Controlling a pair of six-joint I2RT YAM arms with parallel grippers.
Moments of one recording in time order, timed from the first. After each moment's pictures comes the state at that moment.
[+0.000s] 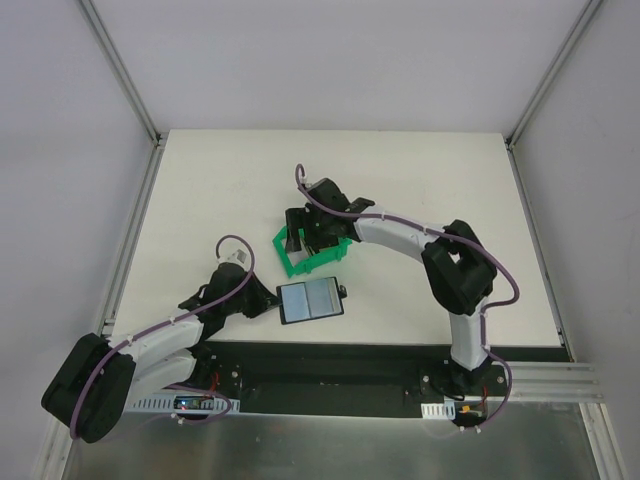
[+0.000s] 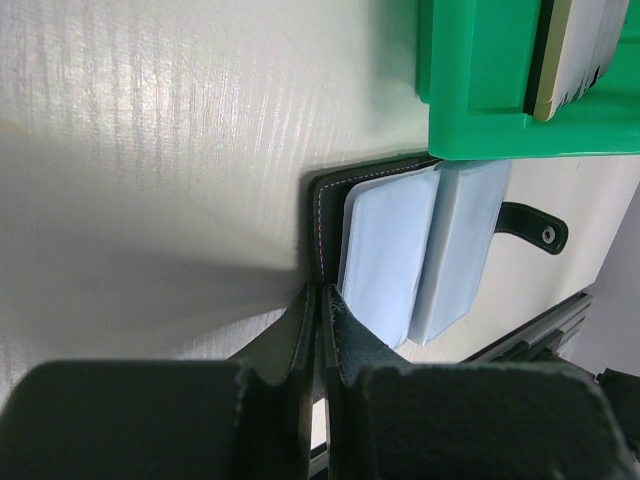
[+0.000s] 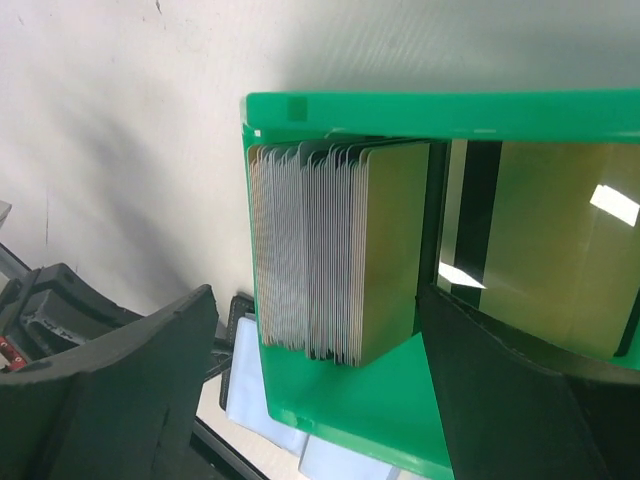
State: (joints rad) left arm -0.50 0.98 0.15 0.07 0.18 -1.02; right arm 0.81 1.97 1.46 -0.39 -0.19 0.53
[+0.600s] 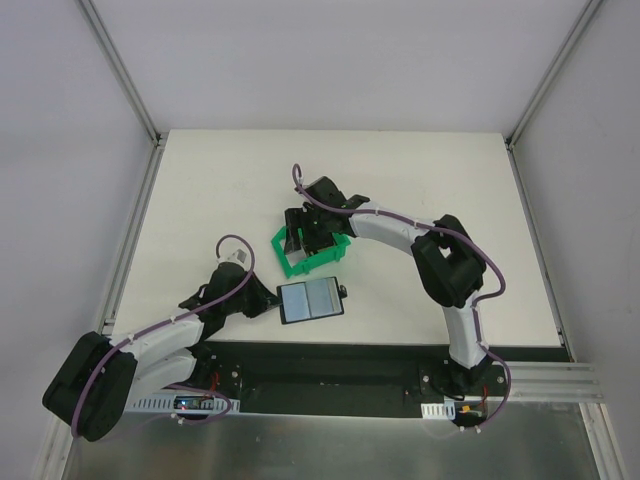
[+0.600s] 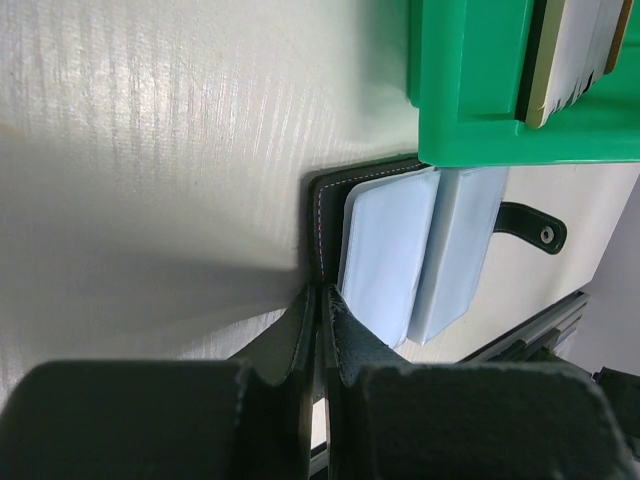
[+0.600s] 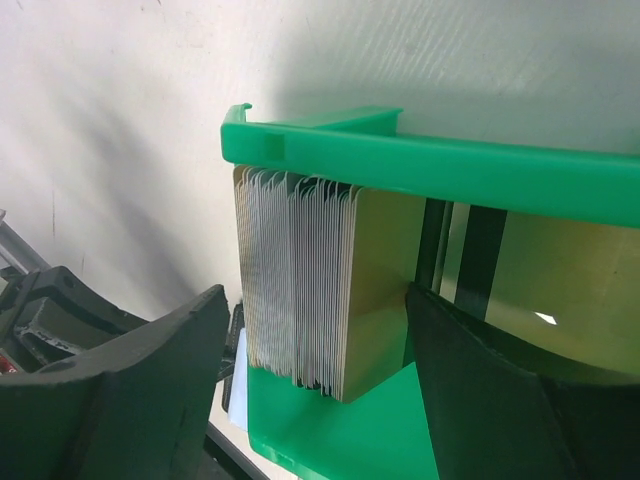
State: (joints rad) left arm -0.50 0.99 0.15 0.07 0.18 -1.02; right arm 0.79 2.06 1.53 -0.41 -0.29 0.51
